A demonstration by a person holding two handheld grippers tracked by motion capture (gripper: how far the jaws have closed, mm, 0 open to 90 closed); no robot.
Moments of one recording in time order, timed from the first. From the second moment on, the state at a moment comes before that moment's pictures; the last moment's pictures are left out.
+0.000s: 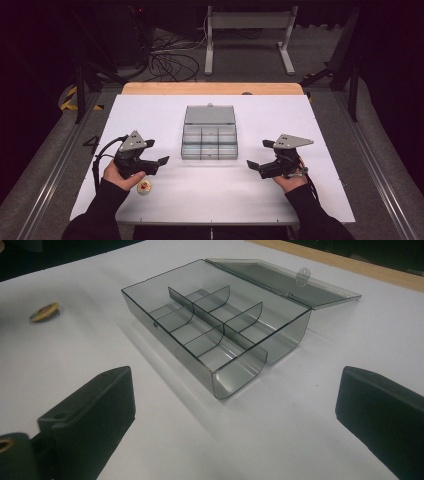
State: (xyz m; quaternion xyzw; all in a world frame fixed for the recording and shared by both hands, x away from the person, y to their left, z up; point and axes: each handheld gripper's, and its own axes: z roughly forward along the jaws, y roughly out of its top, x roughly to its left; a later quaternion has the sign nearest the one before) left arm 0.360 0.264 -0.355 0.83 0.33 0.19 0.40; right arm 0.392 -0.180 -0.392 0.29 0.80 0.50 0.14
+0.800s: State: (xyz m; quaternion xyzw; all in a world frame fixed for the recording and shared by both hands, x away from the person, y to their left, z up) left arm 0.340 0.283 -0.372 0.87 0.34 0.16 0.31; right arm 0.382 -0.180 -0.395 0.28 0.80 0.51 0.14
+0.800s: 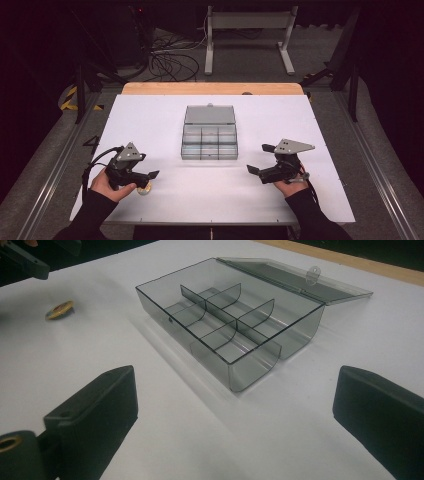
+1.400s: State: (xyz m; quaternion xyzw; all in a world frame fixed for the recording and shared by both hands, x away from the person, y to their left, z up) left arm 0.331 0.295 -0.388 0.89 0.35 0.13 0.28; right arm 0.383 -0.179 -0.397 0.28 0.80 0.51 0.13
